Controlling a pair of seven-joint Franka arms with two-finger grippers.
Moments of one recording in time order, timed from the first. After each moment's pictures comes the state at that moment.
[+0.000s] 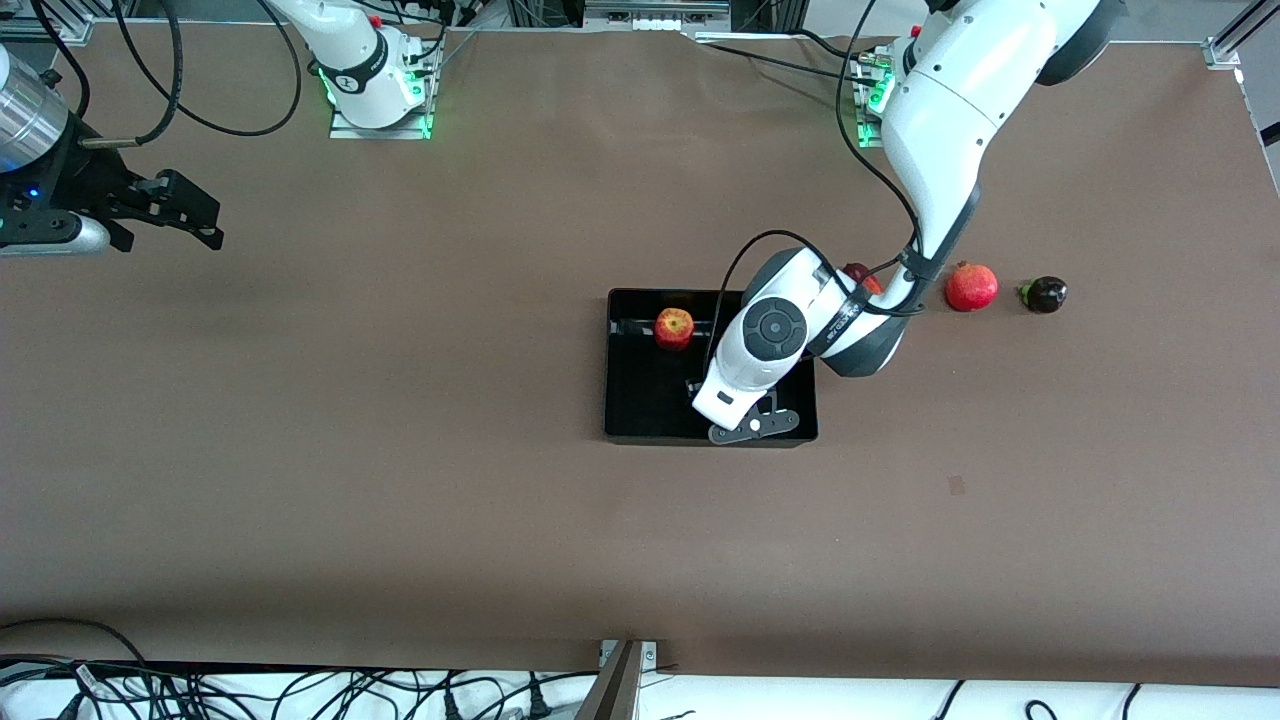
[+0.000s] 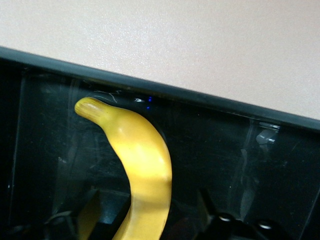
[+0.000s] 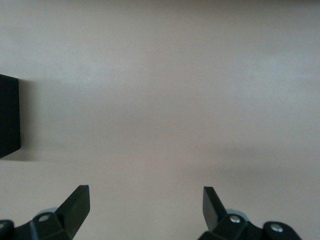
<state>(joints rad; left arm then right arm) -0.27 0.82 -0.35 -1.47 0.20 2.22 -0.88 -0.06 -0.01 0.16 -1.61 0.00 1.63 0.06</state>
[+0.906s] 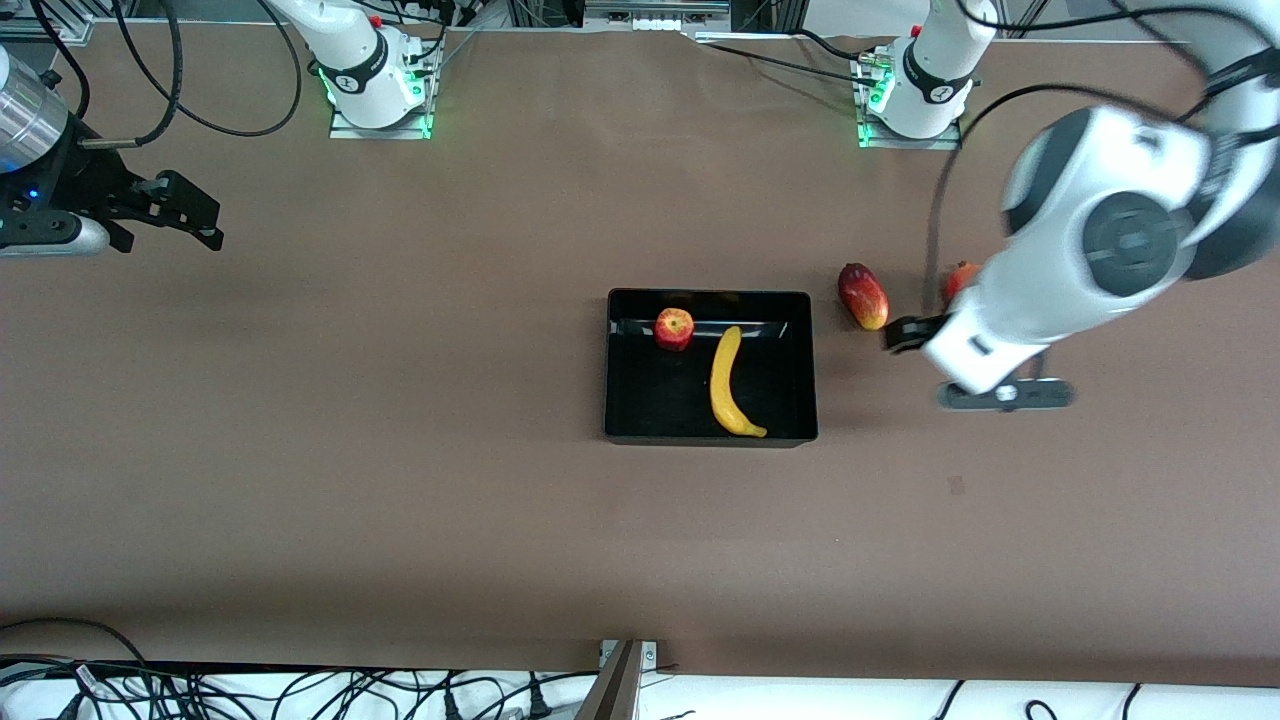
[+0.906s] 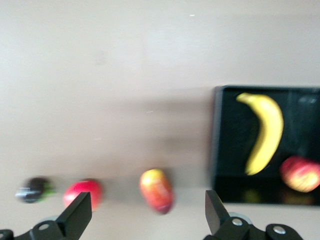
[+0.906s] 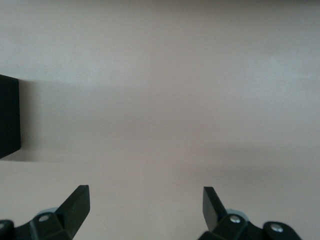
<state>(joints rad) 0.18 0.36 -0.47 -1.42 0.16 1.59 -0.29 -0.06 -0.01 0.16 -1.61 0.00 1.63 0.06</state>
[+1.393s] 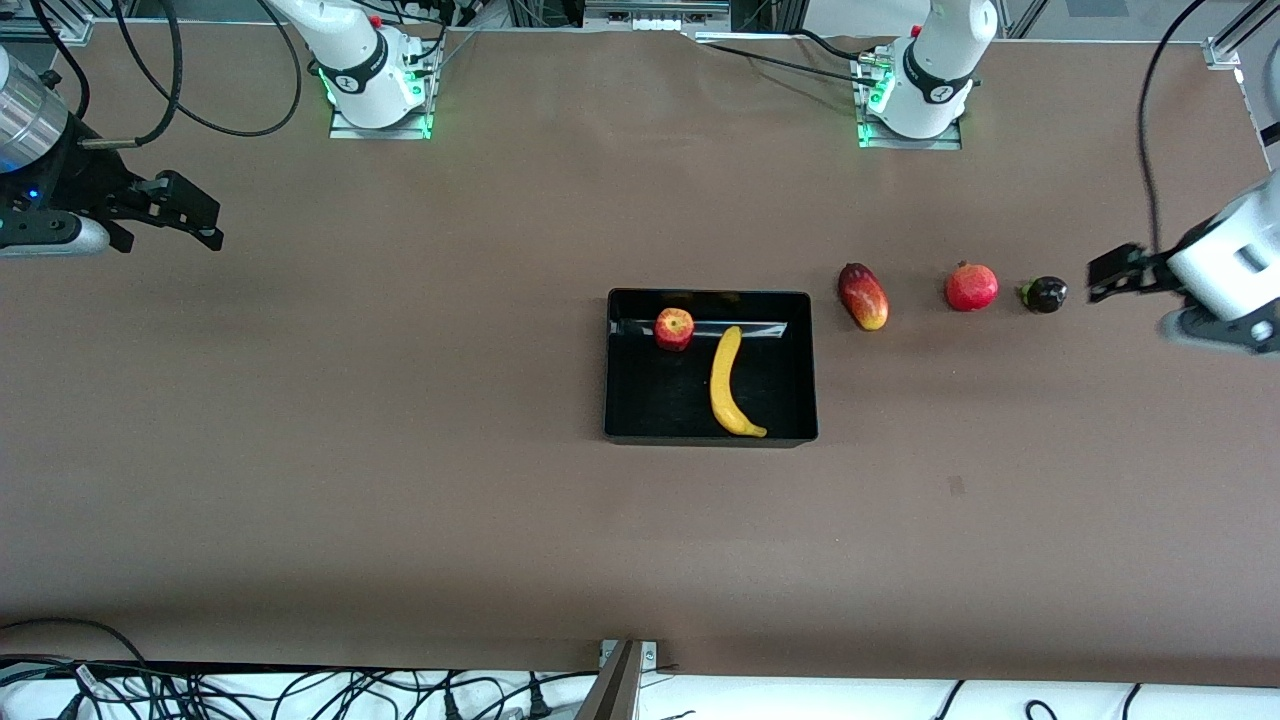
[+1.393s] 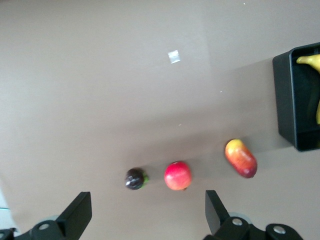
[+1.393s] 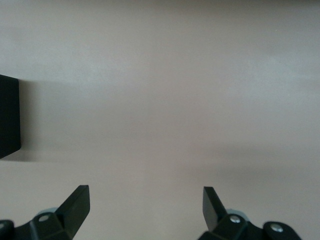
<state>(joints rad) 0.12 0.15 -0.11 -1.42 0.12 1.50 0.20 -0.06 -0.01 0.16 -1.61 0.00 1.63 0.06</state>
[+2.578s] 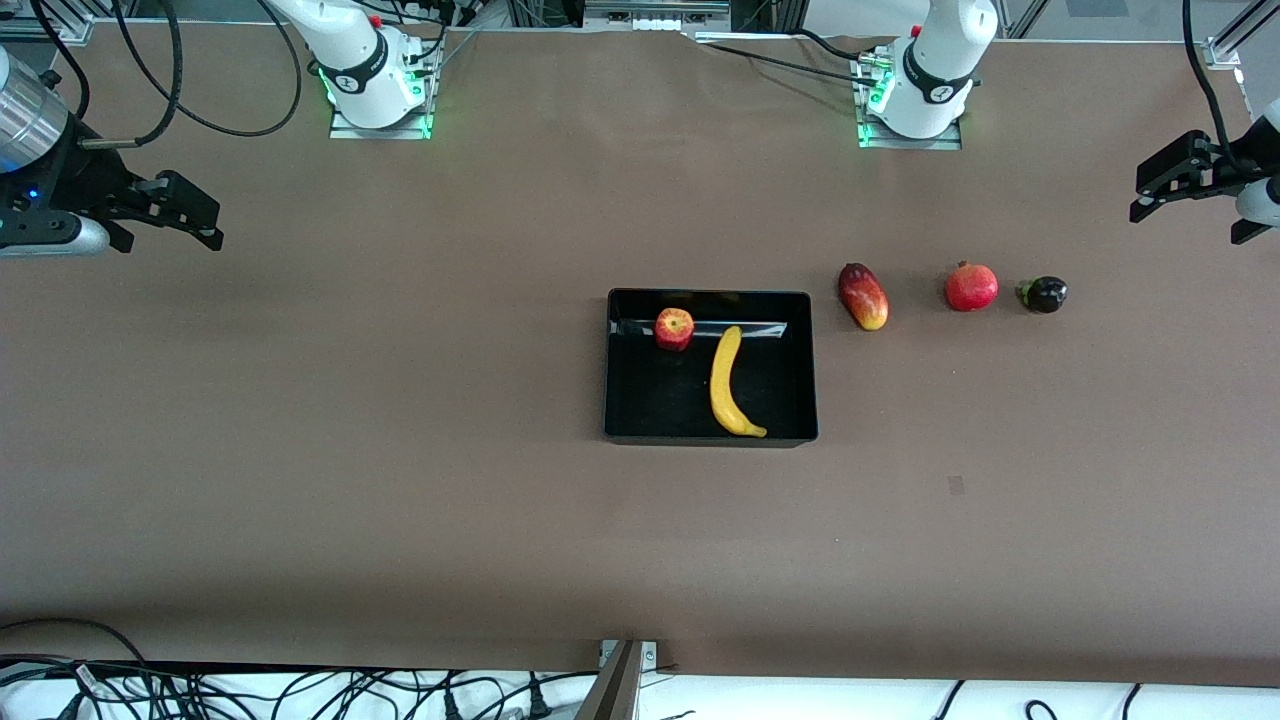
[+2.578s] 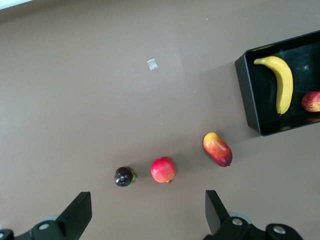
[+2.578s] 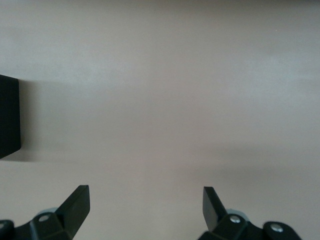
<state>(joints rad) -0.08 0.02 0.09 -1.46 0.01 1.47 0.25 -0.06 -0.01 0.16 -1.61 0.00 1.63 0.06</state>
